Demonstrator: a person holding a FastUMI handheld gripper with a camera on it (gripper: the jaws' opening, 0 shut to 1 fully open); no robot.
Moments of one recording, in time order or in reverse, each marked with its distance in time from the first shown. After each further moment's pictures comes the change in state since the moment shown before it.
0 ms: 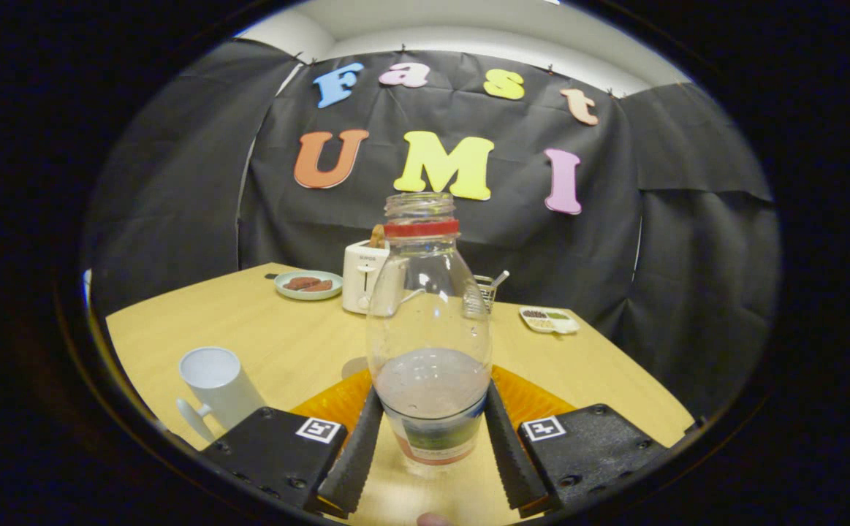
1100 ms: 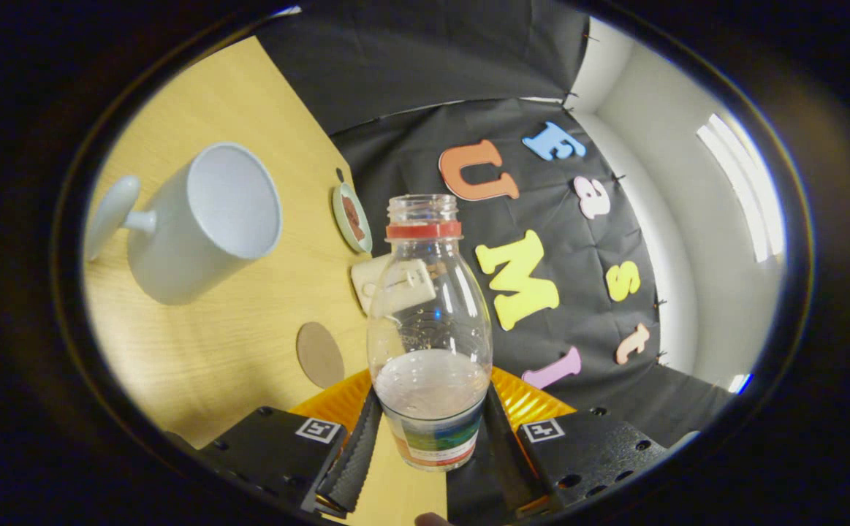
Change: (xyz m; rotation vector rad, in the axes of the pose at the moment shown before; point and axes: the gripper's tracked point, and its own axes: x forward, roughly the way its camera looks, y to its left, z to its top) arm 0.033 0.061 0.007 -1.105 -0.205 -0.112
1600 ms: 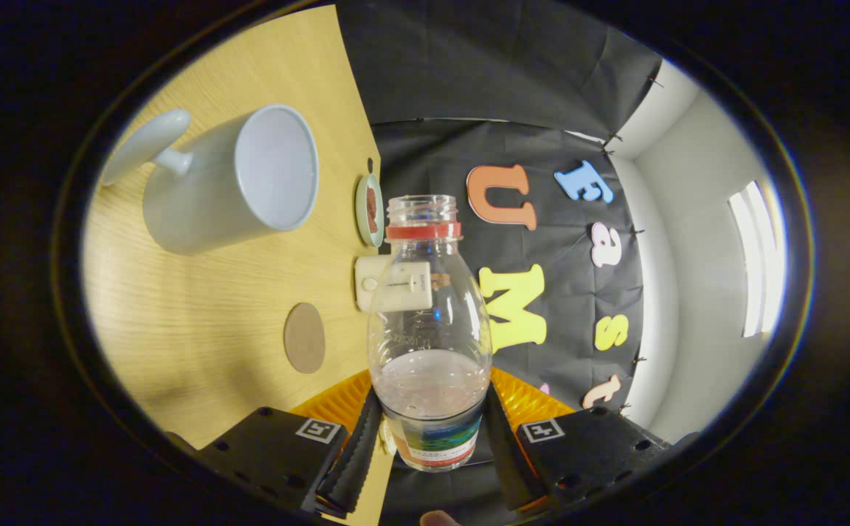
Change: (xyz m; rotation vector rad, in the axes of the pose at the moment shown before) arm -0.008 -0.004 0.007 -0.241 -0.037 -0.012
